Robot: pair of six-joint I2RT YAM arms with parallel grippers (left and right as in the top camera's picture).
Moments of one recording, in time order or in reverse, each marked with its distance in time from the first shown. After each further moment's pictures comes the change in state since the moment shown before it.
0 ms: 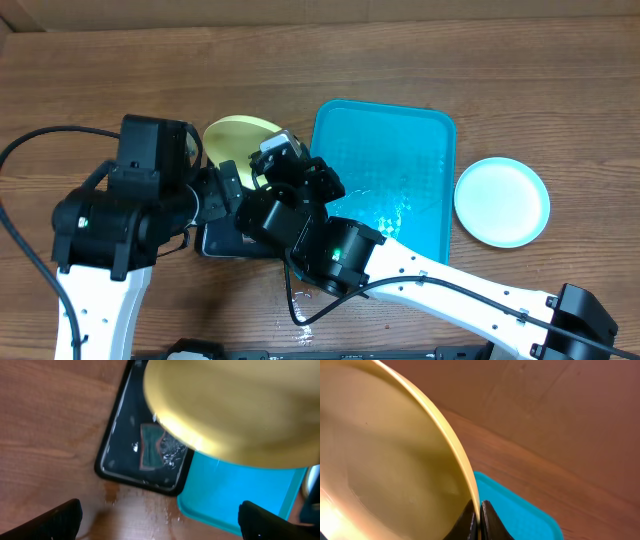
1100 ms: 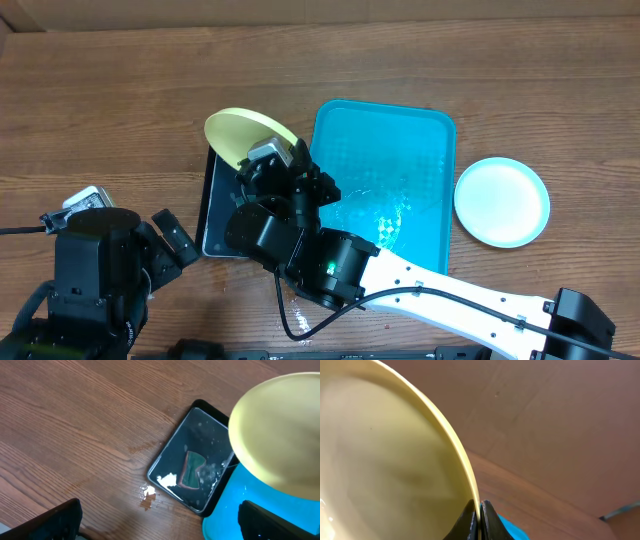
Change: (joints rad) left arm 0.000 -0.309 0.010 -0.126 -0.303 -0.204; right arm 0.056 0.000 0.000 0.109 0.181 -0.138
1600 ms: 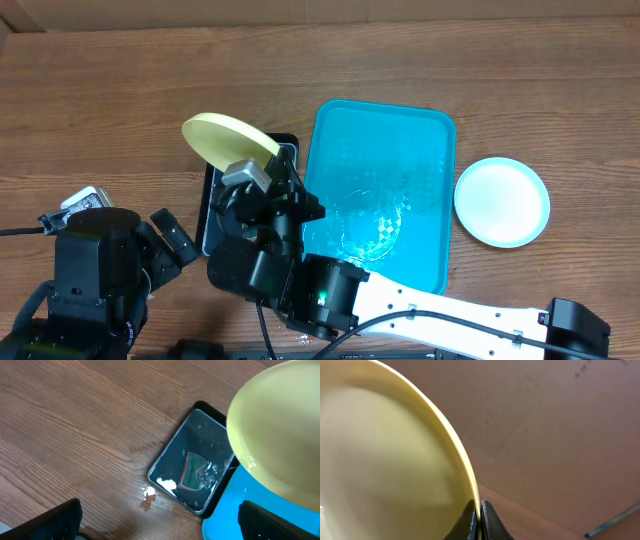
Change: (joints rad) left arm 0.000 0.000 0.000 0.000 -0.007 -0.011; right arm 0.112 0.000 0.000 0.194 0.136 -0.184
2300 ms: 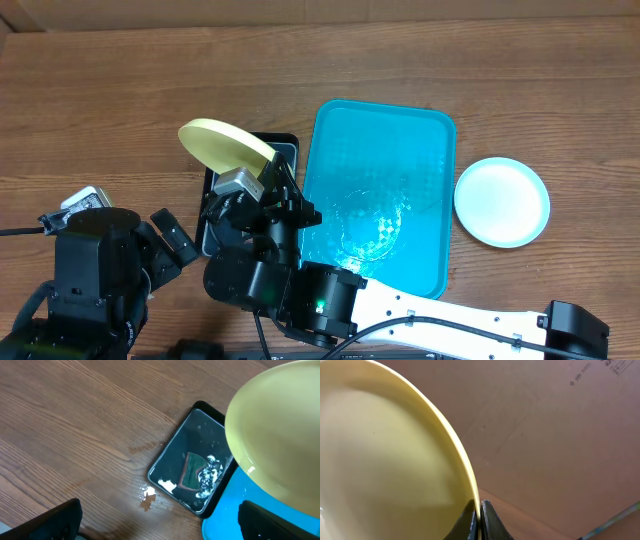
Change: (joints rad) left arm 0.000 0.000 0.000 0.000 0.000 0.000; right arm 0.024 0.000 0.000 0.041 0.027 -0.062
